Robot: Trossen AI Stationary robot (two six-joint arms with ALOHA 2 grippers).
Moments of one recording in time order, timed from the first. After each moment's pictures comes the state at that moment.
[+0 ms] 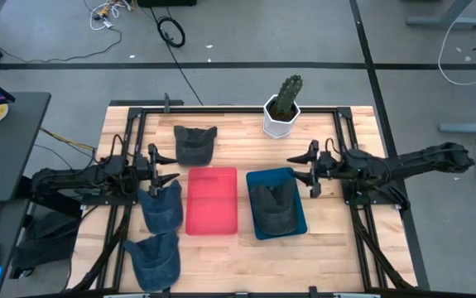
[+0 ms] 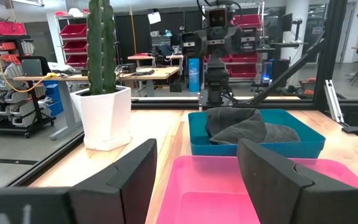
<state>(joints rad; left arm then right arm) 0.03 0.01 0.01 0.05 -0.13 0.03 0.07 0.68 0.23 0.49 0.14 0.03</state>
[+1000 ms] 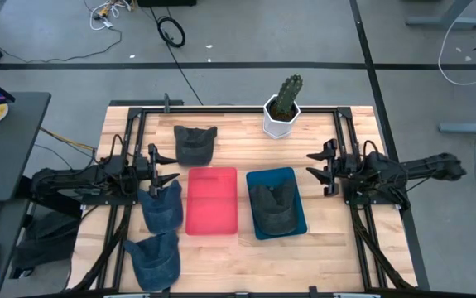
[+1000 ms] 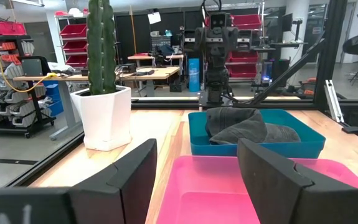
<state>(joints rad) 0.03 0.01 0.01 0.05 -0.13 0.03 0.08 0.29 0.02 0.62 0.14 -0.11</state>
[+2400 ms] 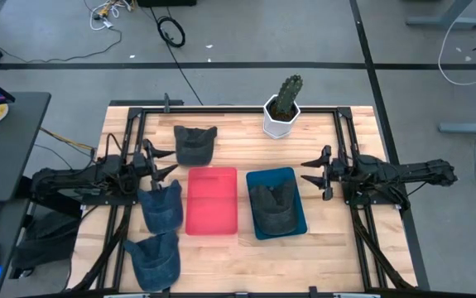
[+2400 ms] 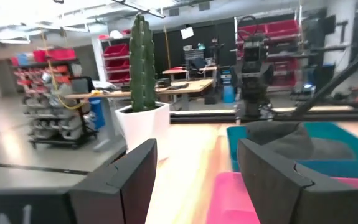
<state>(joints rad) 0.03 0.01 0.01 0.12 -0.28 0.12 0.06 0.11 0.02 0.10 0.14 -0.01</state>
